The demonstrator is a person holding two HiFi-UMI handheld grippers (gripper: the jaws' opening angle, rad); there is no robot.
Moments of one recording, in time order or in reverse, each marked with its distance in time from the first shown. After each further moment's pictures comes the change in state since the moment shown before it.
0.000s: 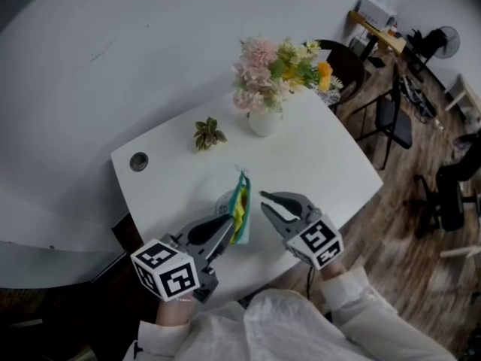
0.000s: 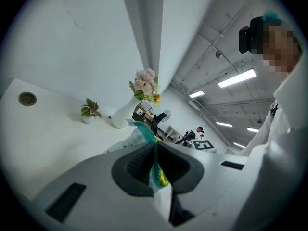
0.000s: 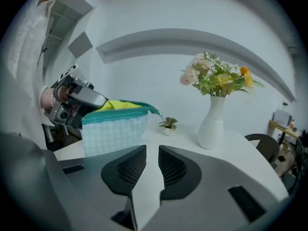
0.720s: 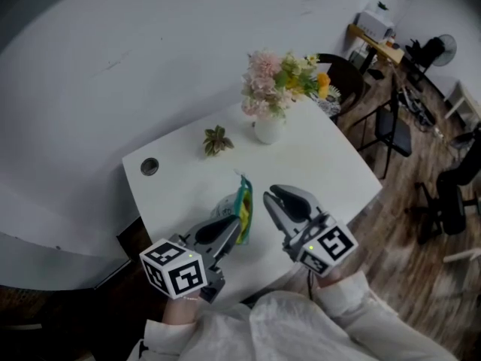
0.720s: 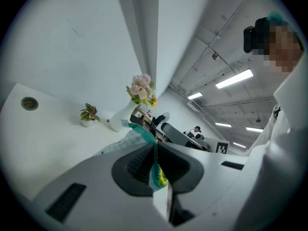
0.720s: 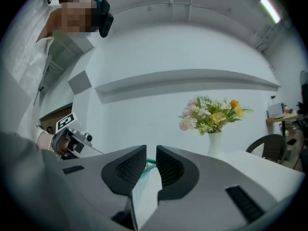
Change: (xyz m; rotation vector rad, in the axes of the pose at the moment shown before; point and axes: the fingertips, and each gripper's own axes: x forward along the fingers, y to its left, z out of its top) left arm -0.016 -0.013 0.003 0.020 -0.035 -0.005; right arm -0.045 0.012 0.099 0.144 -0.480 -0.054
